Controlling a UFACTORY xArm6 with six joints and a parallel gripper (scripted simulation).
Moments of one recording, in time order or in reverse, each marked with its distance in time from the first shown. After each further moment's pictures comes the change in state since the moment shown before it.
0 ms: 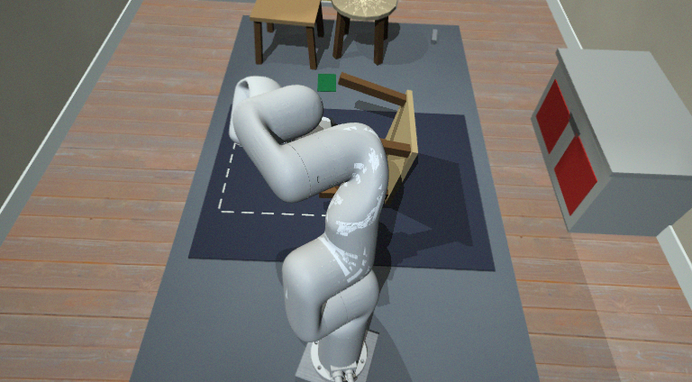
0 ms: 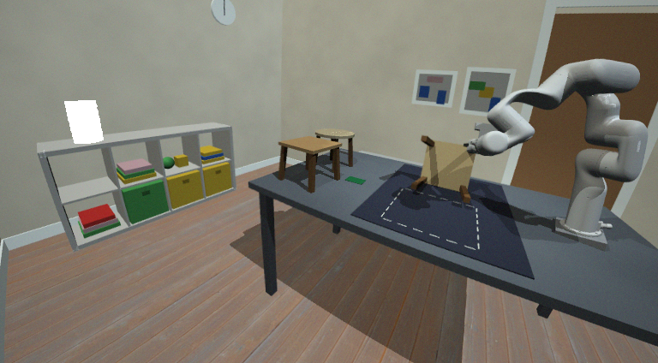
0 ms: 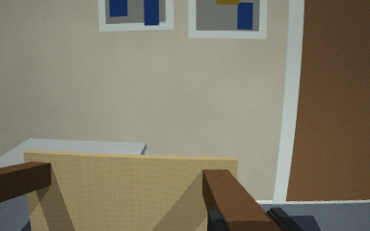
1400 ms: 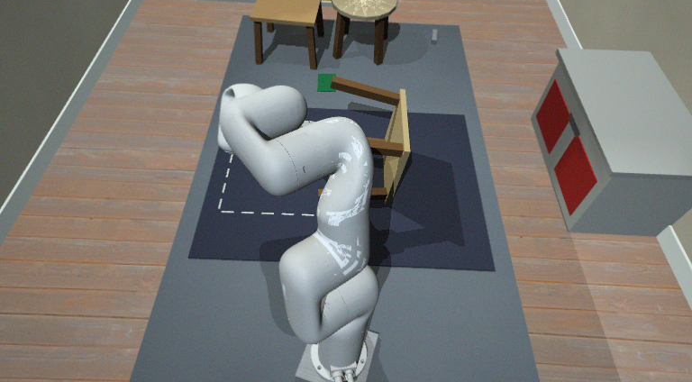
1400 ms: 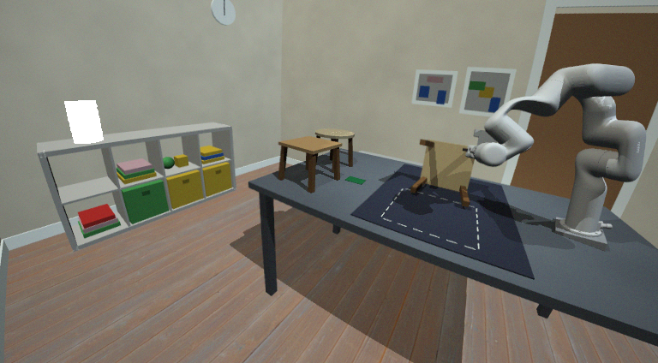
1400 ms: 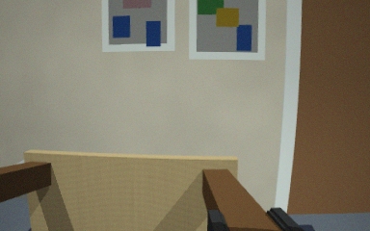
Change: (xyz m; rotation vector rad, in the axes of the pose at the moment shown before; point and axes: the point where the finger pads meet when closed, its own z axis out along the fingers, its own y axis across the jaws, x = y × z) arm -0.017 -0.002 -0.017 0.000 0.084 -0.008
